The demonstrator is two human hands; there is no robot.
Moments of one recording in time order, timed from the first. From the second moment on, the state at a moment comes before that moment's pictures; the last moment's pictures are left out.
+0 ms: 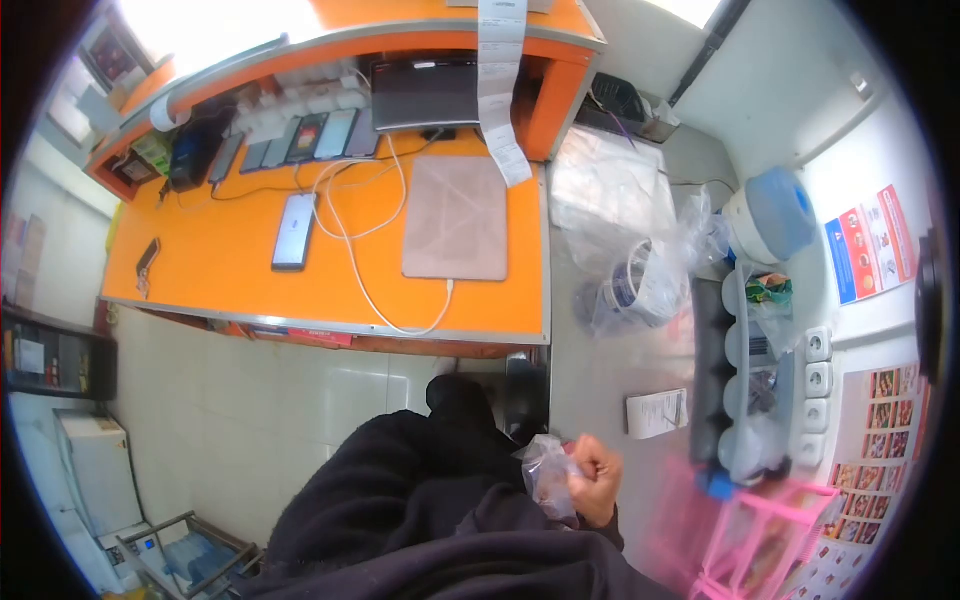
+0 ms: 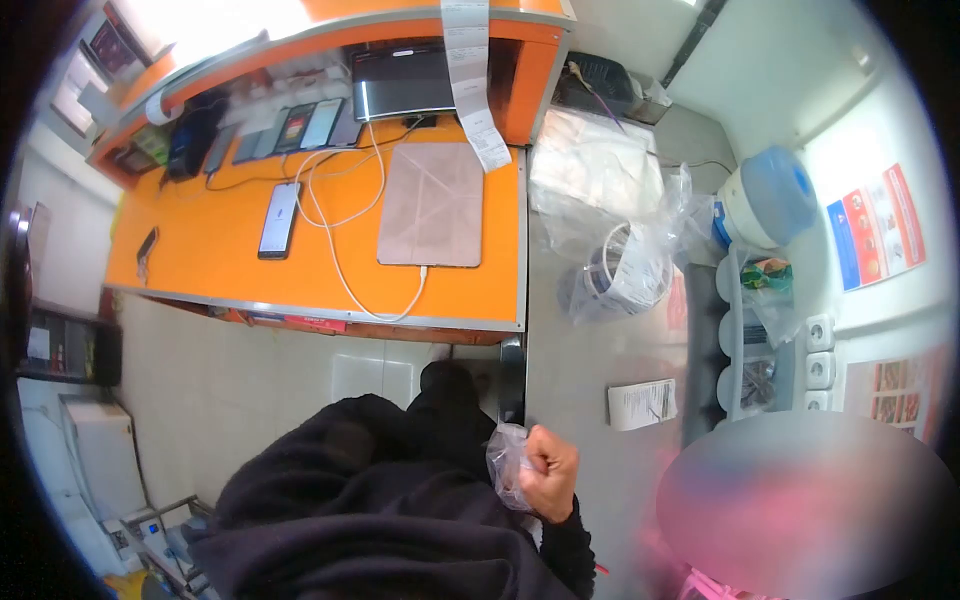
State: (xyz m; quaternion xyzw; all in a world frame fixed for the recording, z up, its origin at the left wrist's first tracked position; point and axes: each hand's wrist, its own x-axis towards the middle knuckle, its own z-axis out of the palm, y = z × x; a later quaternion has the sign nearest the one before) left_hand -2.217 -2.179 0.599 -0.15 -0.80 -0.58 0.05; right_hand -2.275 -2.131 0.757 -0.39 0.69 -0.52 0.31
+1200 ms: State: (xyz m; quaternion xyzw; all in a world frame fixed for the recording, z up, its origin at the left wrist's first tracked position) left_hand -2.270 -2.287 0.702 -0.10 -0.40 -0.90 -0.13; right_hand -2.269 -2.145 0.689 -0.29 0.58 -0.66 -0.37
